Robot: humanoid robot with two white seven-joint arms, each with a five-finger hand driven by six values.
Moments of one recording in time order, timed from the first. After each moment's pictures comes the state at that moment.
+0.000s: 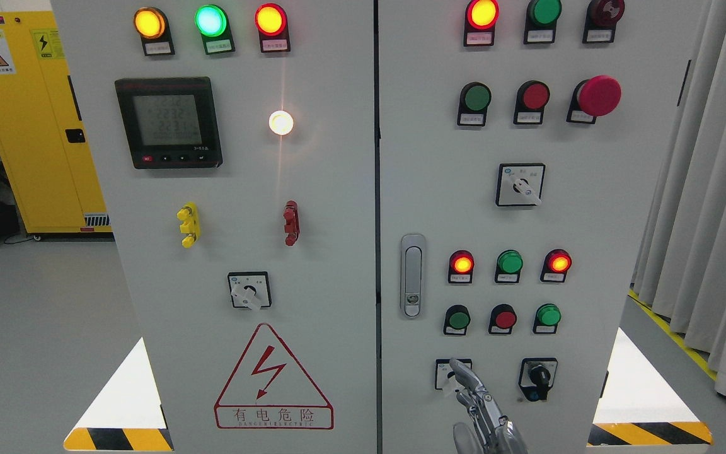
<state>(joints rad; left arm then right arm) -0.04 -0.11 -0.08 0.00 0.15 -0.04 0.10 0.00 0.00 0.26 -1.95 0.09 -0.12 -0.02</state>
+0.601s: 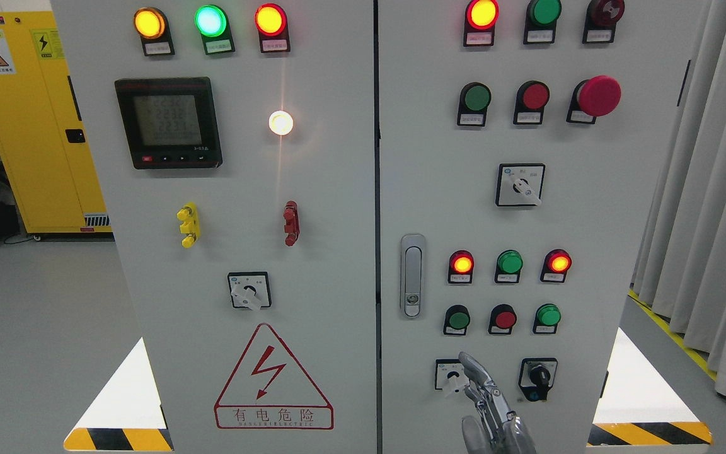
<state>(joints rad) -0.04 -0.11 -0.08 0.00 0.15 -0.04 0.10 0.00 0.00 0.26 -1.96 0.13 -0.10 -0.03</state>
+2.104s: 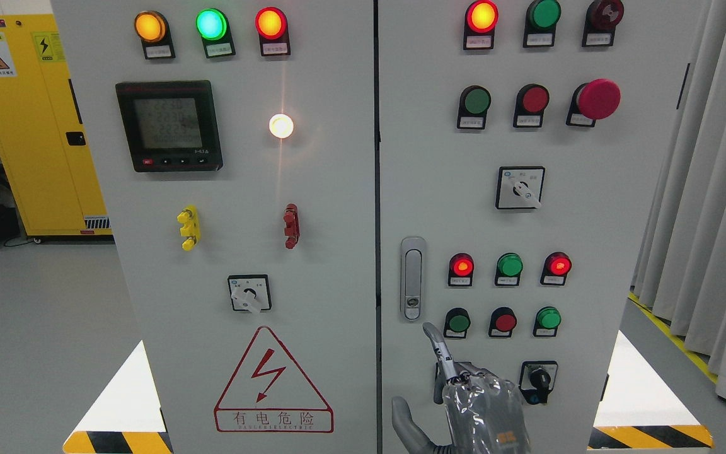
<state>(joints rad) -0.04 -0.11 -0.08 0.00 0.15 -0.04 0.10 -0.15 0.12 0.29 -1.85 1.36 0.02 -0.20</state>
